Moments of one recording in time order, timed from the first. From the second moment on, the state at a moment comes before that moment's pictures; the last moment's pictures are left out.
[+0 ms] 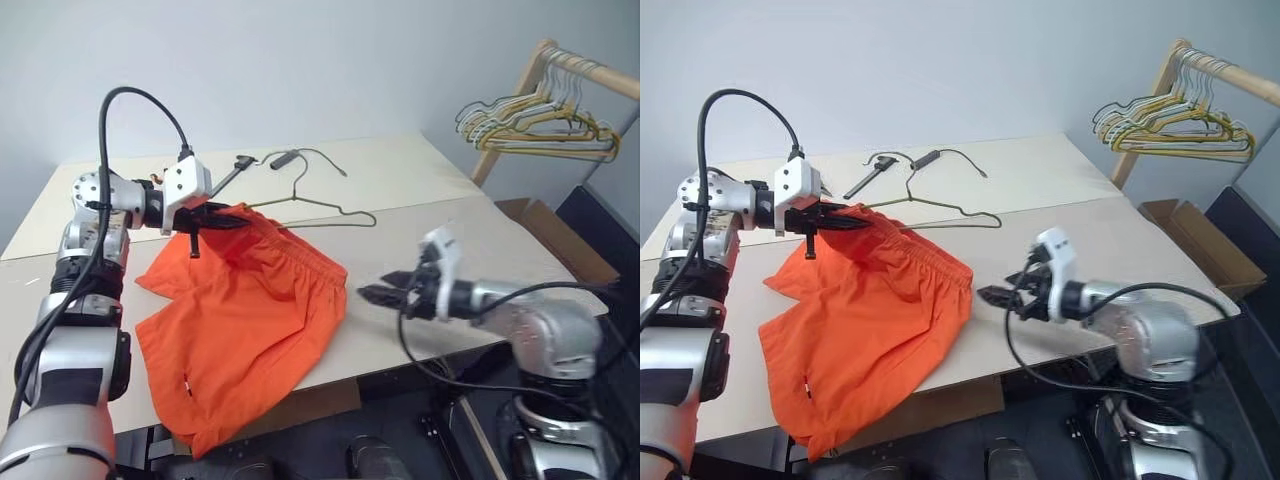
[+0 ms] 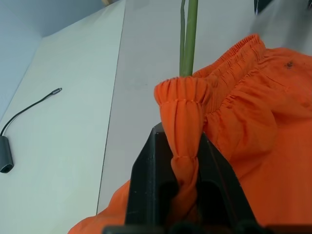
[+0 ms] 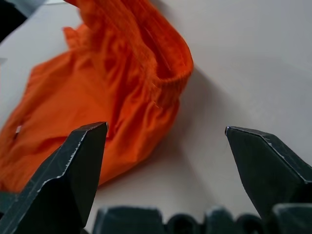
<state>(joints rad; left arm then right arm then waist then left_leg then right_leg) -0.96 0.71 -0.06 0.76 -0.10 -0.17 -1.45 -0.42 -0.33 -0.10 -0.30 0.46 1.29 0.62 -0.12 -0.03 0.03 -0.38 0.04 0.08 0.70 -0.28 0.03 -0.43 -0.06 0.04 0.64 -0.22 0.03</state>
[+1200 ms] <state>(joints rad) -0.82 0.79 -0.04 0.53 -0.21 0.00 -1.53 -0.53 -0.48 0.11 -0.01 0.36 0.84 0.64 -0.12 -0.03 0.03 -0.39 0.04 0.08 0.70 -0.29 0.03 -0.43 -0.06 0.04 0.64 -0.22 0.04</state>
